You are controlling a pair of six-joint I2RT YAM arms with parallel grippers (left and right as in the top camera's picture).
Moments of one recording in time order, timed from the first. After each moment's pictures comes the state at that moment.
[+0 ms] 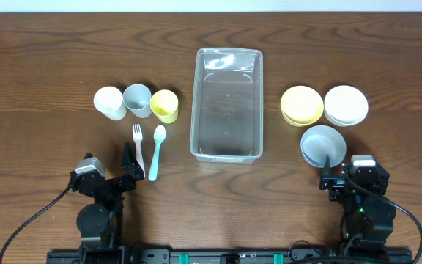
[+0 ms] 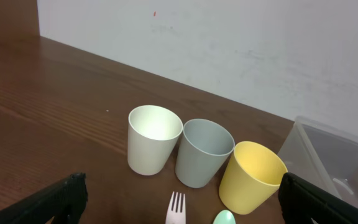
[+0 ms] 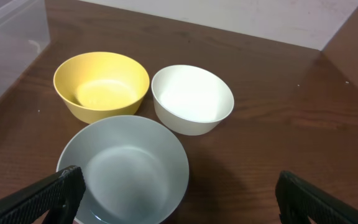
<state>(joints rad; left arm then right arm) 0.02 0.01 0.02 -0.11 -0.10 -0.30 -0.08 0.09 0.11 -0.35 0.04 -0.17</state>
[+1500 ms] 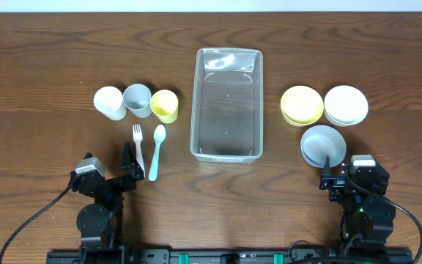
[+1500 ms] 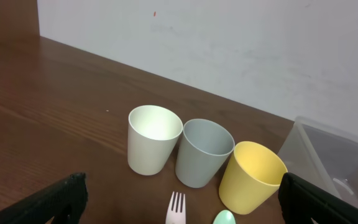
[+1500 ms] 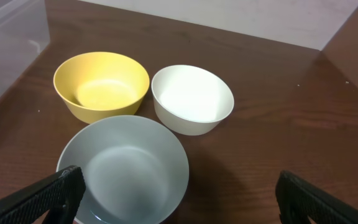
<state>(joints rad) 0.02 0.01 0.02 -0.11 -0.10 -0.30 -0.08 0.09 0.11 -0.35 0.04 -0.17</state>
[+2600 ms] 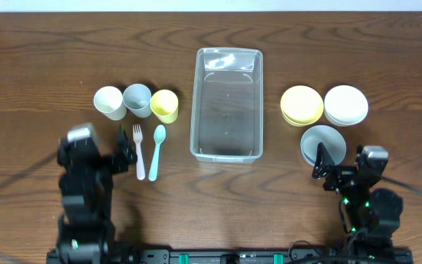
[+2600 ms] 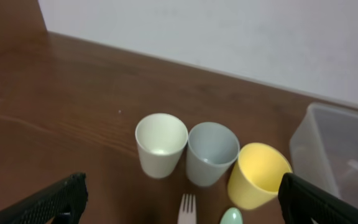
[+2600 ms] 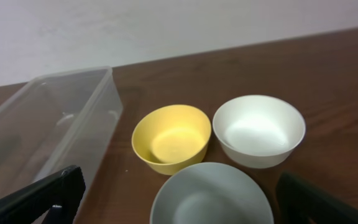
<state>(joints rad) 0.02 0.51 0.43 -0.24 -0.11 -0.19 -0.08 0.25 0.18 -0.17 -0.16 0.22</state>
